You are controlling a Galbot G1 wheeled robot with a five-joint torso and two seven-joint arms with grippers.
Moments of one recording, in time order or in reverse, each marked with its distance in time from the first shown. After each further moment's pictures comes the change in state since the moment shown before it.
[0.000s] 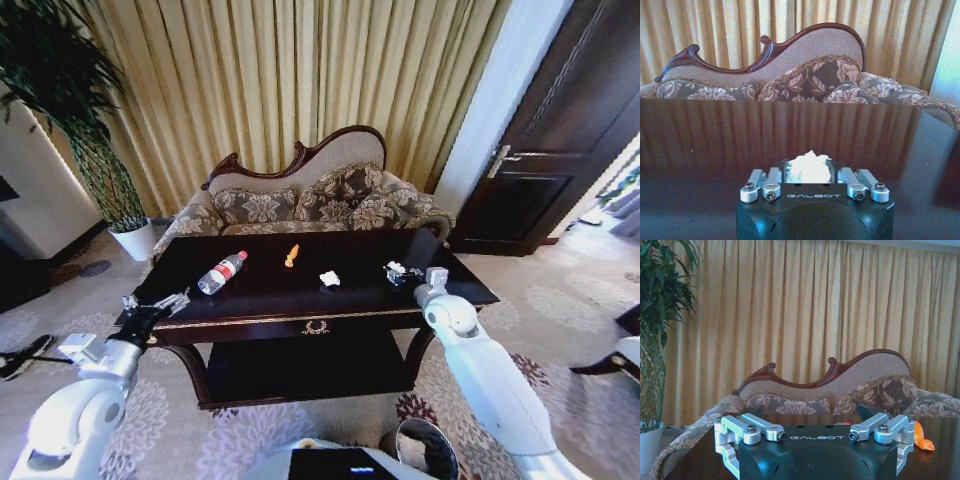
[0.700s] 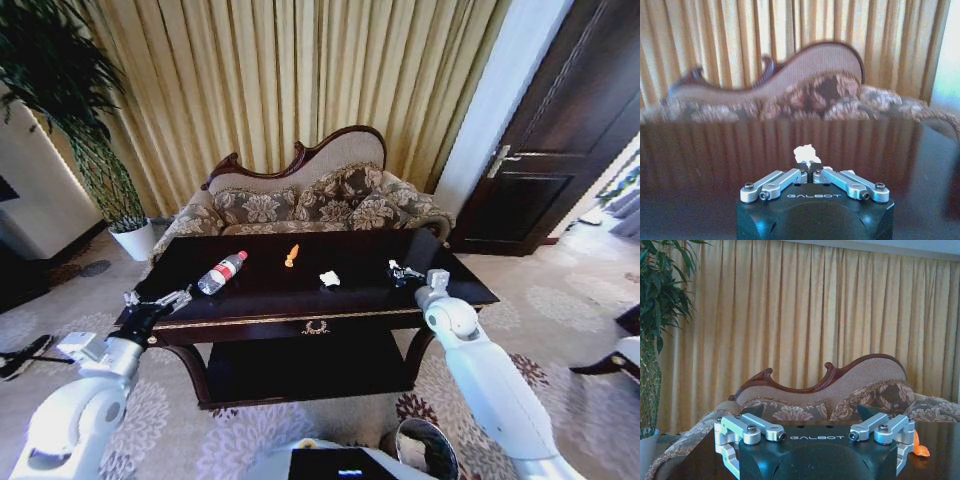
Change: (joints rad) left arm 0.000 0.002 0.000 -0.014 -0.002 -0.013 0.002; right arm -0.020 0.005 0.028 0.035 0.048 0.085 0.000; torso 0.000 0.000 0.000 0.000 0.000
